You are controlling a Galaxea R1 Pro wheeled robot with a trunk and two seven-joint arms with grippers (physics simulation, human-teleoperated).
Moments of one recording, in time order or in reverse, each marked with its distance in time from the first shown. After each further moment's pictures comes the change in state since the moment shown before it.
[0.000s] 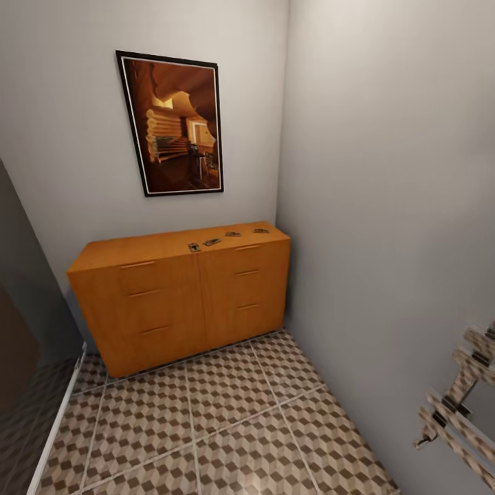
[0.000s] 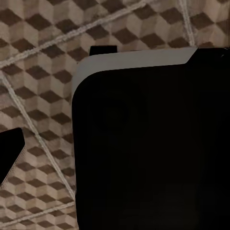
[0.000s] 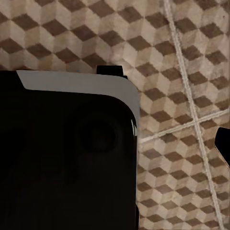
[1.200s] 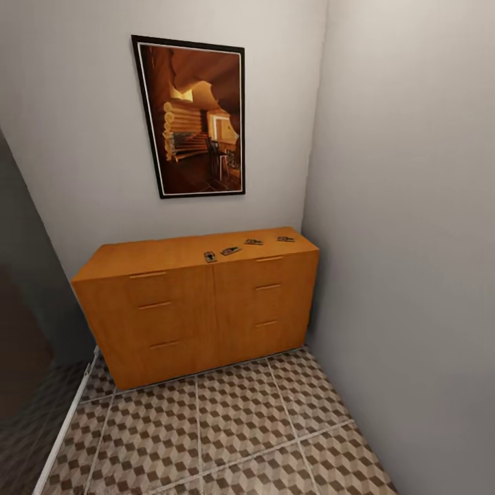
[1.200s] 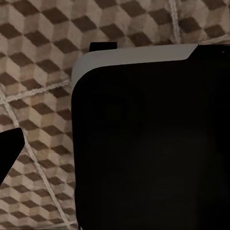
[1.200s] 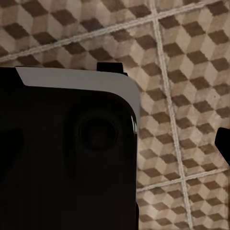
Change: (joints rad) left arm 0.000 -0.001 0.002 0.000 0.002 0.000 0.001; right arm 0.000 0.000 0.000 0.000 0.000 -0.002 0.000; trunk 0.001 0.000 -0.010
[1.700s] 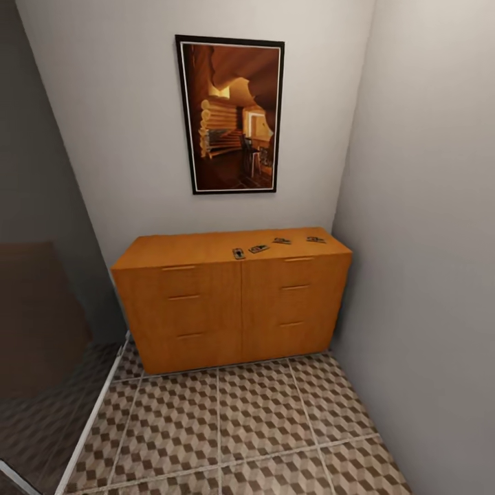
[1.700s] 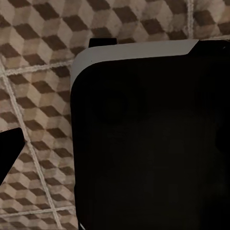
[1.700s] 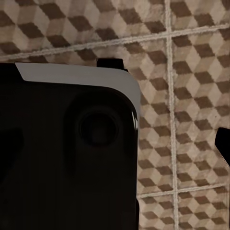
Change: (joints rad) left arm 0.000 0.000 0.000 0.000 0.000 0.000 0.000; right arm 0.000 0.001 0.000 0.000 0.000 0.001 0.000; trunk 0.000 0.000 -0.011
